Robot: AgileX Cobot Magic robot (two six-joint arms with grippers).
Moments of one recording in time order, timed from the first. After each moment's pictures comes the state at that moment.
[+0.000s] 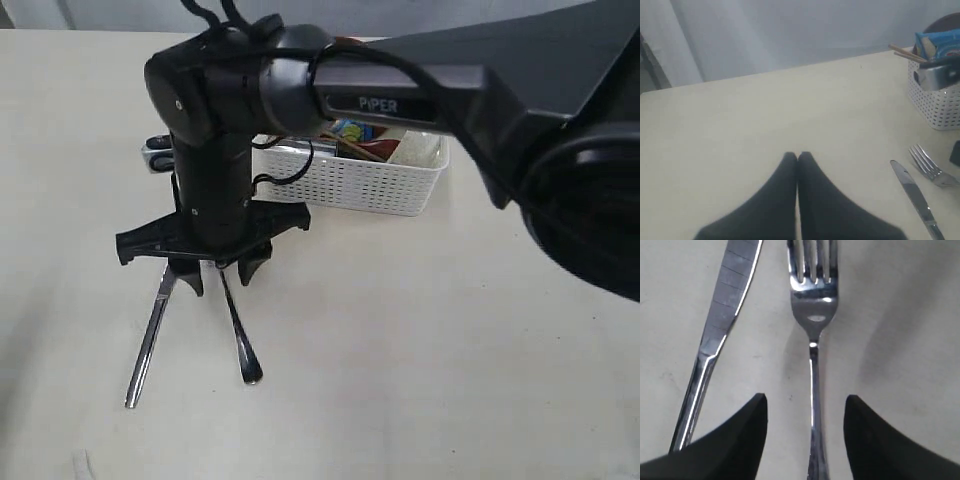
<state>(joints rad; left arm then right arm) -0.17 0.01 0.00 0.15 0.32 -0.04 0.95 2.22 -1.71 0.12 1.08 0.53</state>
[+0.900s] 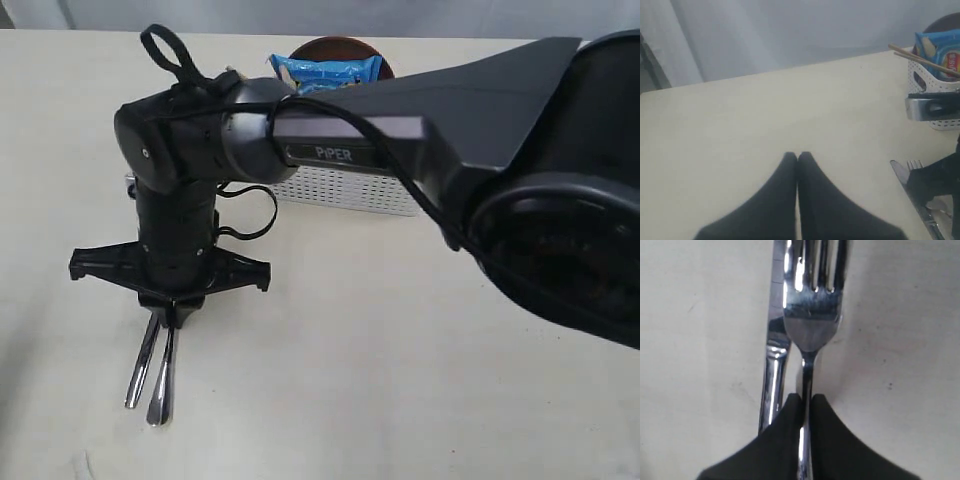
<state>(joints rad) -0.17 0.01 0.00 0.15 0.32 -0.04 1.02 2.27 -1.71 0.24 0.96 0.79</state>
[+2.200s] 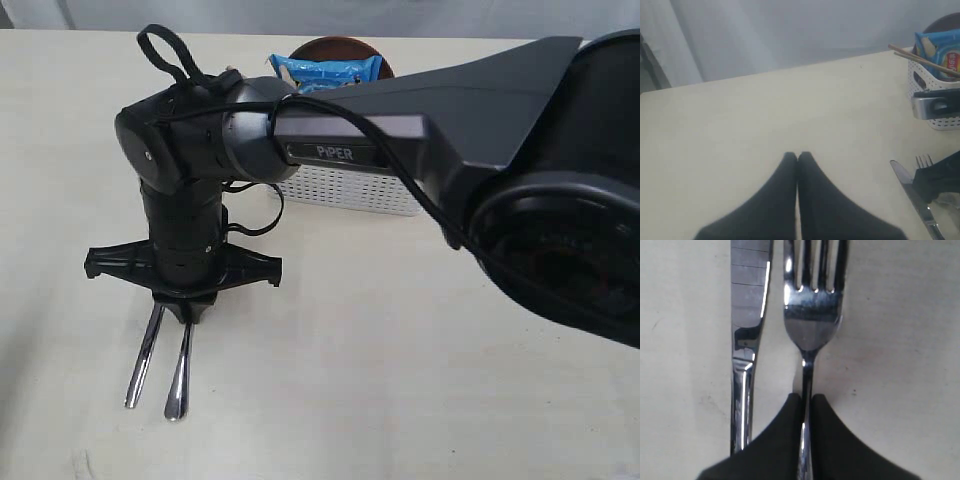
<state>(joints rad) -0.17 0.01 0.00 0.15 0.32 -0.04 1.02 2.27 -1.71 0.17 0.99 0.85</state>
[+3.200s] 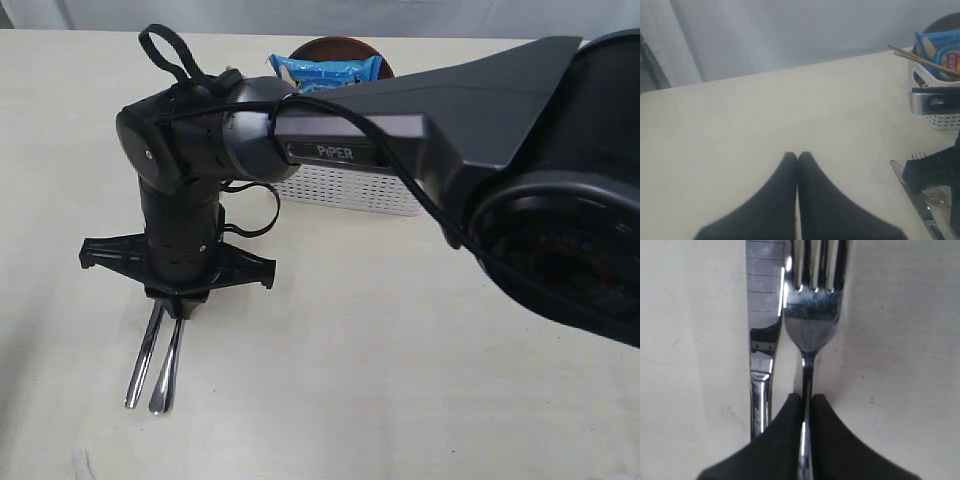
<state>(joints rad) -0.17 0.01 0.00 0.15 0.32 -0.04 1.02 2.27 -1.71 0.19 0.95 0.89</state>
